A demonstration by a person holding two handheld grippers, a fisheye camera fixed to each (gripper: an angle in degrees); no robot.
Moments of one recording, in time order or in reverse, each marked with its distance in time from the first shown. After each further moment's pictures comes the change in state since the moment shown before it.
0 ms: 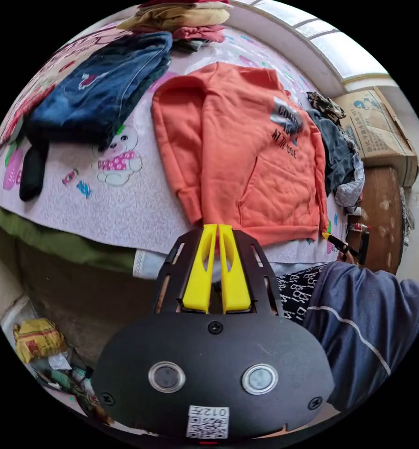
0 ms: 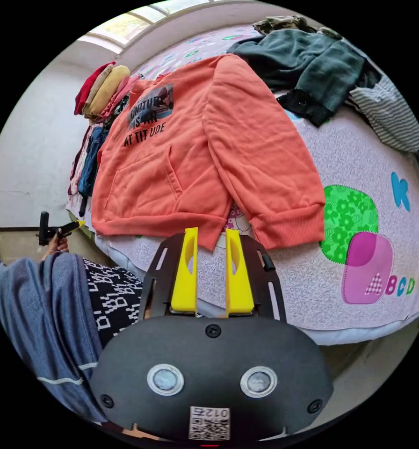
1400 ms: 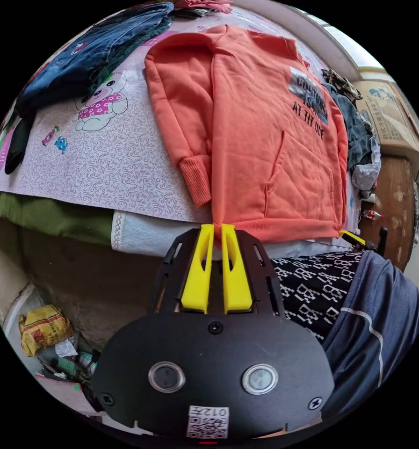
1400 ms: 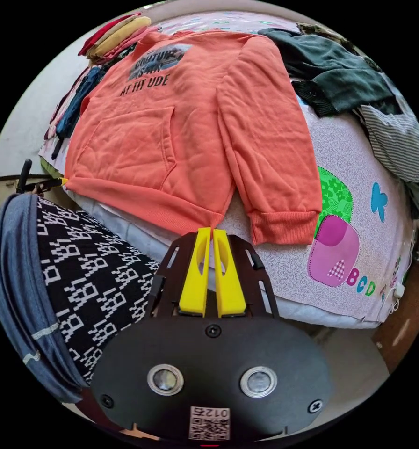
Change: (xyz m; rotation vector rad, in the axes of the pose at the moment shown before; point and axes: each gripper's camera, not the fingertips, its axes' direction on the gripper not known) left arm 0.039 0.154 0.082 -0.148 -0.089 0.043; right arm -0.302 0.086 -0.165 -0.254 0.322 -0.247
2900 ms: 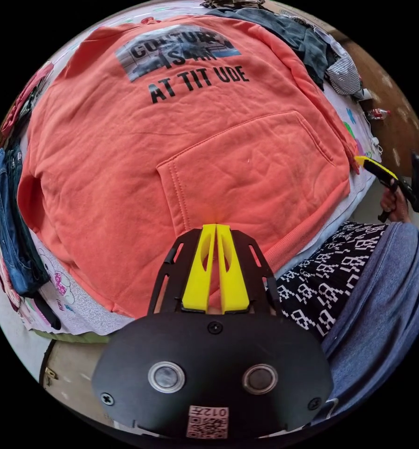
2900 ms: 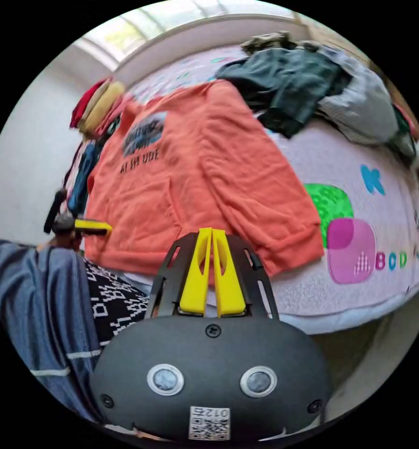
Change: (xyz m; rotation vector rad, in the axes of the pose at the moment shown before) left arm 0.337 -0.145 0.187 -0.142 -0.264 0.559; right arm -0.004 0.215 -0.101 0.493 -0.213 0.486
